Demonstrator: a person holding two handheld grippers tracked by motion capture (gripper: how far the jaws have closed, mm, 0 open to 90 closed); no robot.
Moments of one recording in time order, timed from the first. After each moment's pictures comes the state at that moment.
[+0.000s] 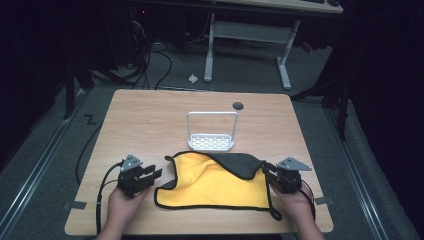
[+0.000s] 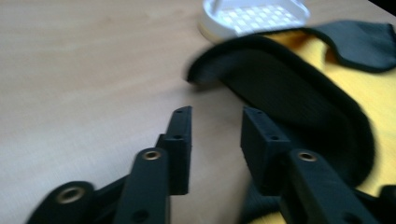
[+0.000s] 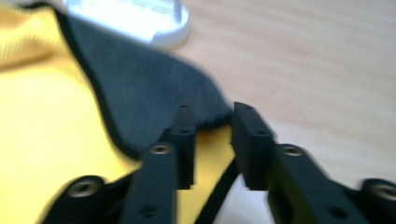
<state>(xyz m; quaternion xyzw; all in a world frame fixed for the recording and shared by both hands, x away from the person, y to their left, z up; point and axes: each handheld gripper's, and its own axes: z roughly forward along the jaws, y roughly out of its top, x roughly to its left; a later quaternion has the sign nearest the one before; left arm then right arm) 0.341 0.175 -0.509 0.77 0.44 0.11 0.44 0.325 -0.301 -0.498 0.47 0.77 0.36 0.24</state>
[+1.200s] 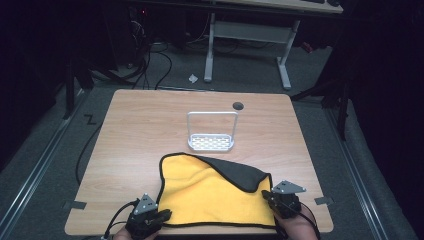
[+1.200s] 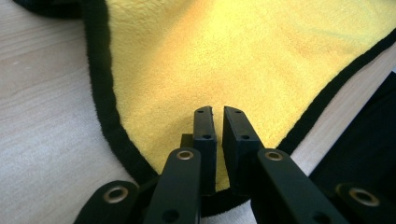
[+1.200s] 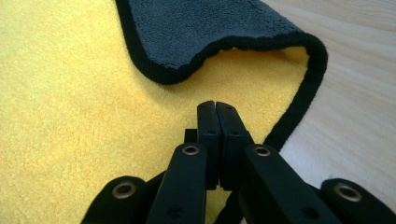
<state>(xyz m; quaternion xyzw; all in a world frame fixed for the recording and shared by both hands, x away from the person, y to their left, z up) 0.257 0.139 -0.526 0.83 0.40 0.04 0.40 0.272 -0.291 -0.519 0.46 0.81 0.31 0.21</state>
